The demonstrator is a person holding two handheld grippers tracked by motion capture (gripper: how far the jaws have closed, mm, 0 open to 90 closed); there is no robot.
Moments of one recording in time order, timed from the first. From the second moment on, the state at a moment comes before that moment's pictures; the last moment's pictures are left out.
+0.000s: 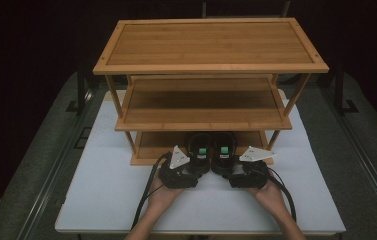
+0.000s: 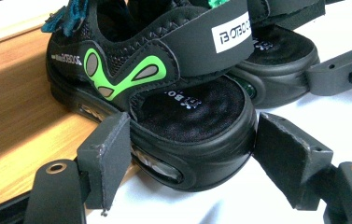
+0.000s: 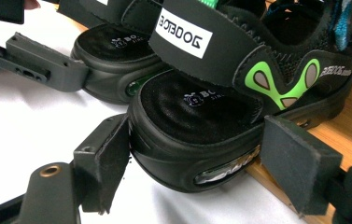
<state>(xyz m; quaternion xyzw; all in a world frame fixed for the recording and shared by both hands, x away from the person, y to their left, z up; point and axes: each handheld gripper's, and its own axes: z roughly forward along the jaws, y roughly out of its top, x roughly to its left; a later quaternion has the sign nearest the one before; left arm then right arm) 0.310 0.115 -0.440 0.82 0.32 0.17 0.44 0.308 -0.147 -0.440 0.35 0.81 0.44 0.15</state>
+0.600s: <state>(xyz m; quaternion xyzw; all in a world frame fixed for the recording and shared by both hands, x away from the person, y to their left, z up) 0.295 0.124 -0.438 0.82 0.32 0.16 0.45 0.286 -0.145 -0.434 0.39 0.79 0.43 0.18</state>
